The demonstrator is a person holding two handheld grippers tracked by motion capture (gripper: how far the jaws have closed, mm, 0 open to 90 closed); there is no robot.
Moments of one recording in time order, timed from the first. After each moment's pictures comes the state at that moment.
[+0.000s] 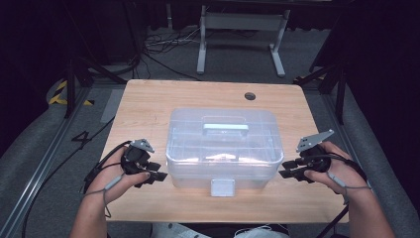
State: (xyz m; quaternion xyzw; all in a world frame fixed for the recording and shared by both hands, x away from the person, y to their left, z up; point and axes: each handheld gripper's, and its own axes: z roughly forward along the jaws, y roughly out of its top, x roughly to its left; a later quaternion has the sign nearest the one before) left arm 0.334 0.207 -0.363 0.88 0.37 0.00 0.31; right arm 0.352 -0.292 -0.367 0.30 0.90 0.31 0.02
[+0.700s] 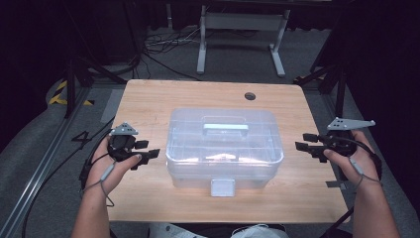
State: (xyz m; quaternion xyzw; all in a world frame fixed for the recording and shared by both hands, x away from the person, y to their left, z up) left arm 0.357 0.232 -0.360 0.81 0.43 0.10 0.38; right arm 0.375 -0.346 -0.351 0.39 0.80 0.43 0.14
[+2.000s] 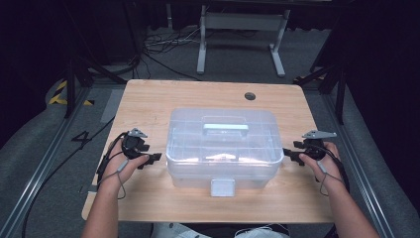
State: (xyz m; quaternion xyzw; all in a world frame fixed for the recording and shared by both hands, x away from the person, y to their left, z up) left arm 0.402 0.235 -0.442 0.84 0.44 0.08 0.30; right arm 0.423 -0.342 -0.474 0.47 0.79 0.36 0.17
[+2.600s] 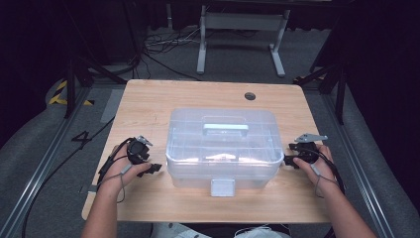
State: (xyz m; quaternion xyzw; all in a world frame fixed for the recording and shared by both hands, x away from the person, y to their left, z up) left arm 0.397 0.228 -0.453 0.87 0.43 0.04 0.24; right arm 0.424 -0.330 -0.488 0.44 0.81 0.35 0.18
